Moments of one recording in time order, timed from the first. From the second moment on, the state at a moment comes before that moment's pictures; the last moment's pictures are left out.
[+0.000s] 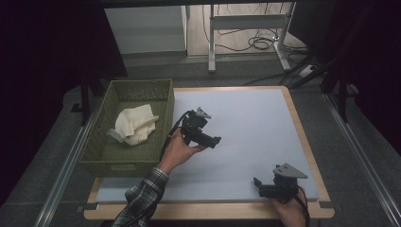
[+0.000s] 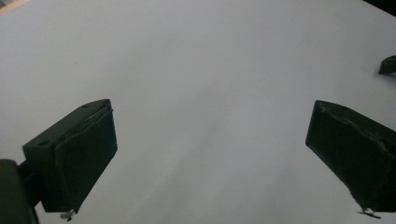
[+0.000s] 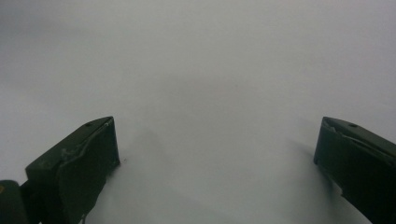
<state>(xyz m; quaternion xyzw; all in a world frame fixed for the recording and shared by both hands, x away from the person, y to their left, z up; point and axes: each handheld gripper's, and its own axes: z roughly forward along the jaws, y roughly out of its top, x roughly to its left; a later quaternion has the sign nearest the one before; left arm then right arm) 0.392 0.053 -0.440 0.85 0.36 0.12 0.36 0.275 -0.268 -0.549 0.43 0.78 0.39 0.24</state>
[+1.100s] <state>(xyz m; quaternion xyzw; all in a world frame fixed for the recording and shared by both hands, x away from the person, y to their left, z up) 0.428 0.190 -0.395 0.80 0.47 0.18 0.33 0.275 -0.268 -0.549 0.43 0.78 0.39 0.24</state>
